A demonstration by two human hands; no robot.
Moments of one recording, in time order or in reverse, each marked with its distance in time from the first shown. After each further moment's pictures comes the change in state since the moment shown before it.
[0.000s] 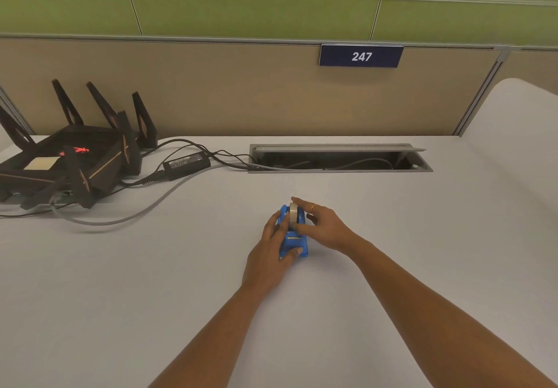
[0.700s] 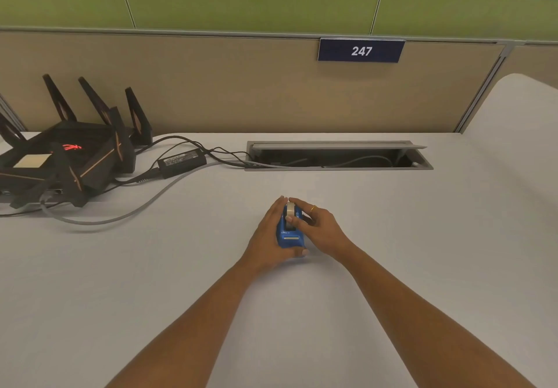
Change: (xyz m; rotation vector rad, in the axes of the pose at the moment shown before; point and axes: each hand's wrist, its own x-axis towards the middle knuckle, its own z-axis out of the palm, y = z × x) left_hand 0.019 0.028 -0.020 -0.250 -0.179 -0.027; right_hand -0.001 0.005 0.011 0.171 0.097 -0.001
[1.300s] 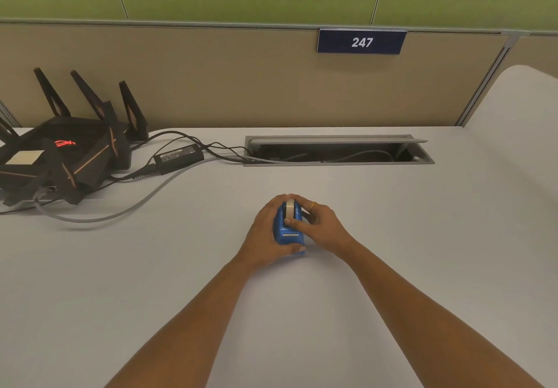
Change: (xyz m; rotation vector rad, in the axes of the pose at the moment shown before) left_hand 0.000 -0.004 -0.002 0.019 0.027 -0.019; right_hand 0.001 0.006 -0.001 -0.007 -0.016 -0.017
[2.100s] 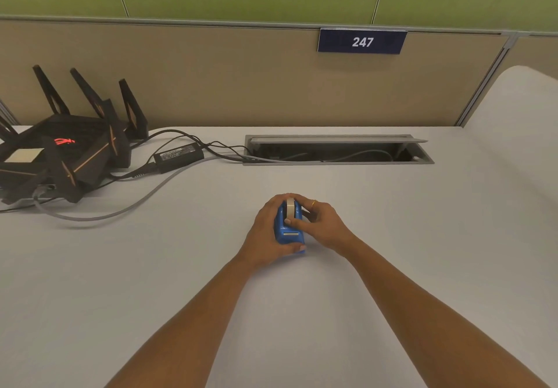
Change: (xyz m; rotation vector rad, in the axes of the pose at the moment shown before) left_hand 0.003 -0.007 0.001 0.018 0.015 0.001; right_hand 0.000 -0.005 -0.003 0.002 -0.017 0.025
